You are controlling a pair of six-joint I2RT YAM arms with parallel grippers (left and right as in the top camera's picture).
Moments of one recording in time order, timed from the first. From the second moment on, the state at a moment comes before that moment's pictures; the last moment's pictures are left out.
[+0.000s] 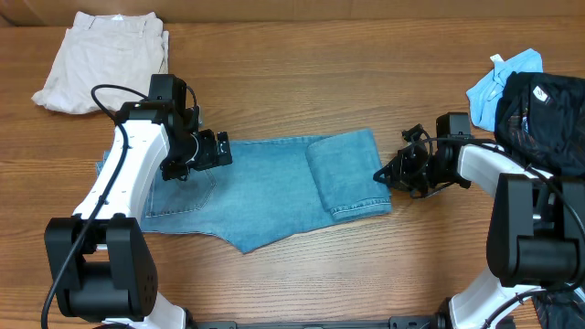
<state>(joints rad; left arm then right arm) -0.02 1.75 1.30 -0.99 0.20 -0.24 -0.06 1.87 0.98 -0.57 -0.73 0.17</state>
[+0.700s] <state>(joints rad) -0.02 1.75 1.30 -0.98 0.20 -0.24 -0.07 1.85 1.35 -0.96 -0.34 0.23</state>
